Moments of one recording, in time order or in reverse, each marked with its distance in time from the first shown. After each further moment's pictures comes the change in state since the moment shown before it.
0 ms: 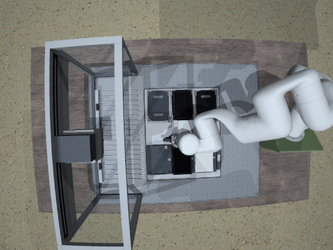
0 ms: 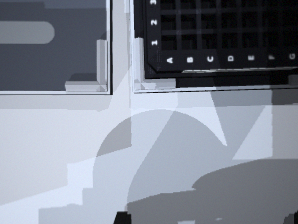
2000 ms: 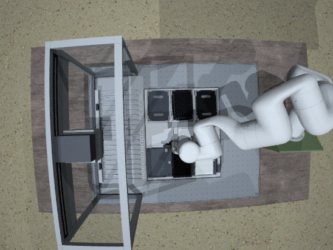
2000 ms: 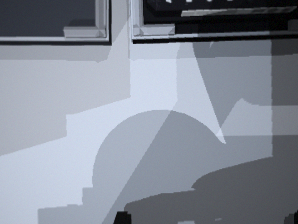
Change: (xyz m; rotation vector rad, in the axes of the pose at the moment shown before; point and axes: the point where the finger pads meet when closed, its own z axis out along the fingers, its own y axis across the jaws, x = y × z) arm -0.027 0.000 0.000 0.000 0.000 0.000
